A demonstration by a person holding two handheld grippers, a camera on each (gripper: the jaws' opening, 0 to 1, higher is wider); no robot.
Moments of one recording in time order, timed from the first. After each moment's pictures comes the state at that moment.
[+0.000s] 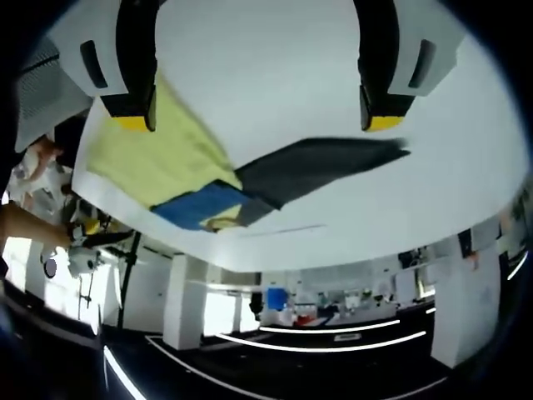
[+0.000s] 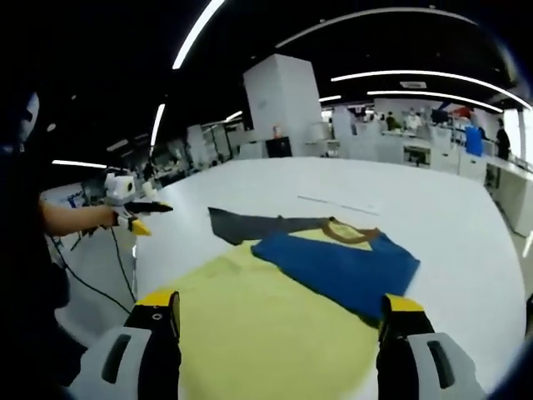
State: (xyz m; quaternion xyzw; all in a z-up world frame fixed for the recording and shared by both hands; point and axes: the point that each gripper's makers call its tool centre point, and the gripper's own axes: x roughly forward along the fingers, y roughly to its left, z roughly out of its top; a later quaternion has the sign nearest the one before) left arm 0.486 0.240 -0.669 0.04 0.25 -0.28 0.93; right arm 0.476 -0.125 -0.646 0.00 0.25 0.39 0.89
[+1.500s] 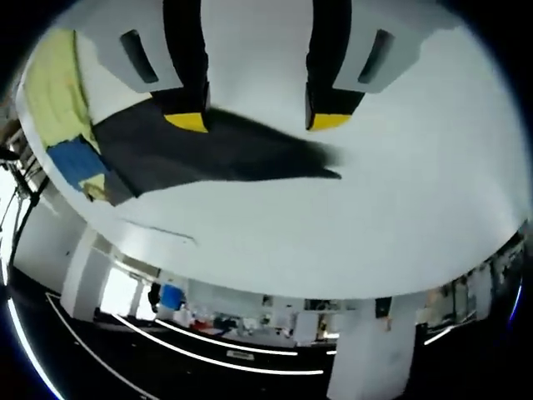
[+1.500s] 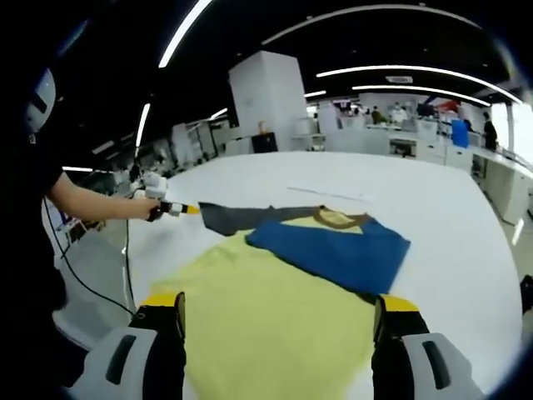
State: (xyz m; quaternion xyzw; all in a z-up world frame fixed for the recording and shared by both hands) left arm 0.613 0.335 -0.751 -0.06 0.30 -0.05 0.95; right arm 0.467 -0.136 -0.665 0.00 0.27 0.34 0.90
